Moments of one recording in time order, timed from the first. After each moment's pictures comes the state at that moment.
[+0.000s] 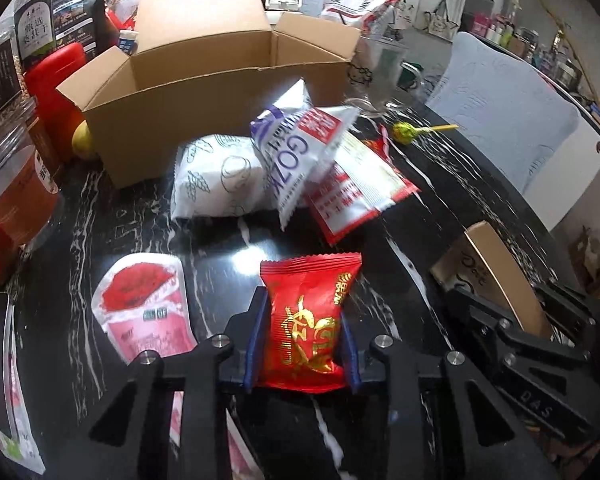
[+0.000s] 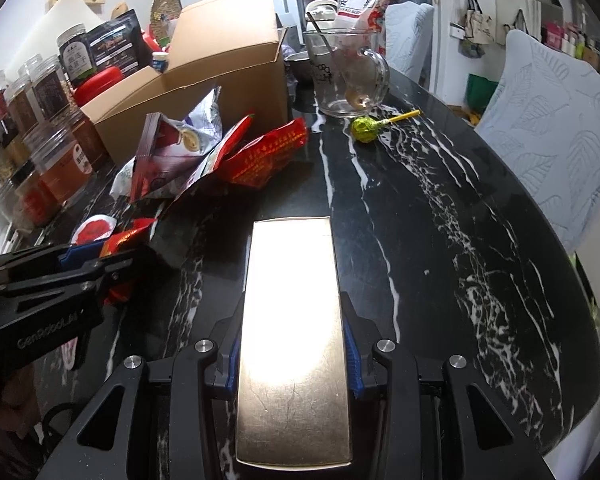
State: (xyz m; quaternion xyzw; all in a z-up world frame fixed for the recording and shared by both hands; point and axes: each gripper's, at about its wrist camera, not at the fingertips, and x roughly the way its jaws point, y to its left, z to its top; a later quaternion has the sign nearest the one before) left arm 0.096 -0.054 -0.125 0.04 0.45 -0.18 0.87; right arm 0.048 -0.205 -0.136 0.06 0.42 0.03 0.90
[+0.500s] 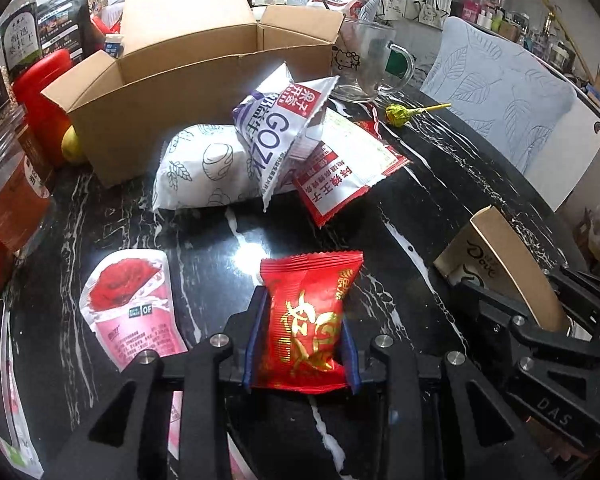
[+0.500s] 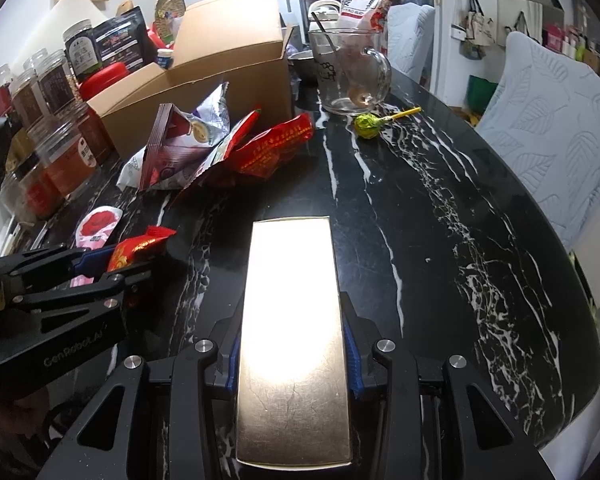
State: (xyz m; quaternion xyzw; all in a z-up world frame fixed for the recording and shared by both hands) left arm 0.096 -0.070 -0.137 0.07 0.45 -0.18 0.87; right arm 0.041 -0.201 -0.137 0.05 0.42 0.03 0.91
